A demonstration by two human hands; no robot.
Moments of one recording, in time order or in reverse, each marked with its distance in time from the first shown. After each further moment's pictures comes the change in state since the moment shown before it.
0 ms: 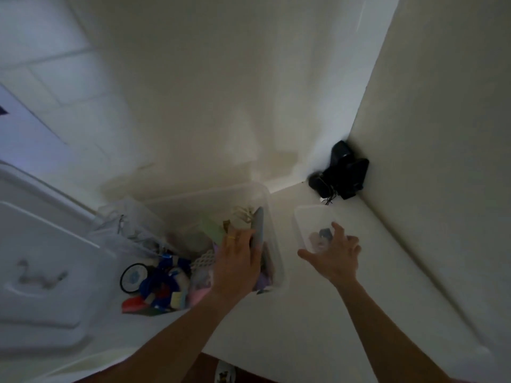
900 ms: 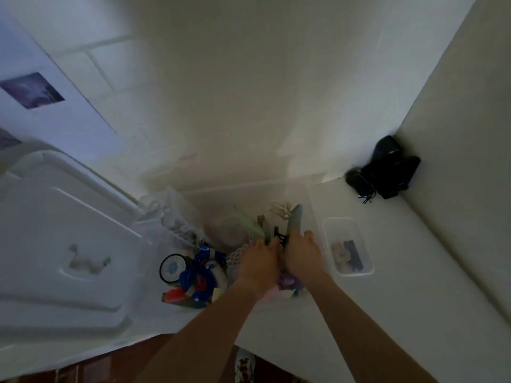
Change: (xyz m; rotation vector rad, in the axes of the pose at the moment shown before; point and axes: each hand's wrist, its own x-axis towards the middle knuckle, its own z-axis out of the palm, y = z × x) left_hand 0.007 -0.043 0.033 -0.213 -0.245 -0.188; right_hand -0.052 -0.116 0.095 -0.302 -0.210 -0.350
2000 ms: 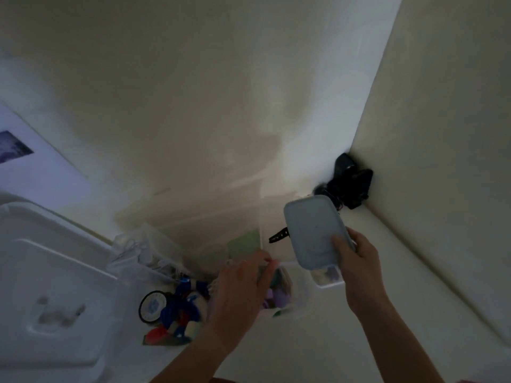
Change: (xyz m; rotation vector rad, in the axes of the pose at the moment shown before) left_hand -0.054 0.024 -0.073 -0.373 0.527 0.274; right_hand -0.064 0.066 -0.114 1.201 0.470 0.231
